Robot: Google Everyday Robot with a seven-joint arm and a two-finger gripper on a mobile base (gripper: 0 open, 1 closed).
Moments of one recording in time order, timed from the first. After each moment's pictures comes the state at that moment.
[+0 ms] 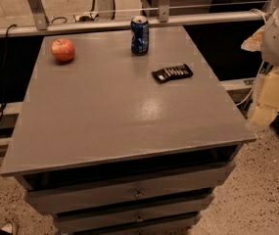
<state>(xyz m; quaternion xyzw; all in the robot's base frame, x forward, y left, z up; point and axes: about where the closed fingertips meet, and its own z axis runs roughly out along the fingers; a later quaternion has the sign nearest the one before) 0.438 -0.217 0.976 -0.60 0.78 -0.03 0.16</state>
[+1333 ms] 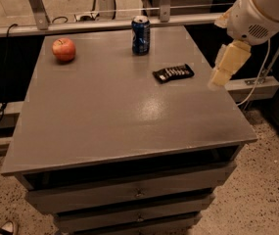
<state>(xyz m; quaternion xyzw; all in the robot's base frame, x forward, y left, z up) 0.557 -0.197 0.969 -0.59 0.76 -0.02 0.26</state>
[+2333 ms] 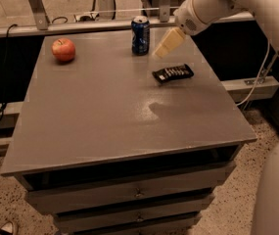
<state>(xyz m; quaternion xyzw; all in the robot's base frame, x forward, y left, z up) 0.738 -0.109 0.933 -0.52 0.76 0.07 0.39</state>
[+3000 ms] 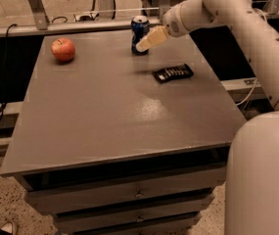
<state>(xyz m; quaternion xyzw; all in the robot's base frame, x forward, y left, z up) 0.805 -0.076 0.913 -0.44 0.76 0.15 0.46</state>
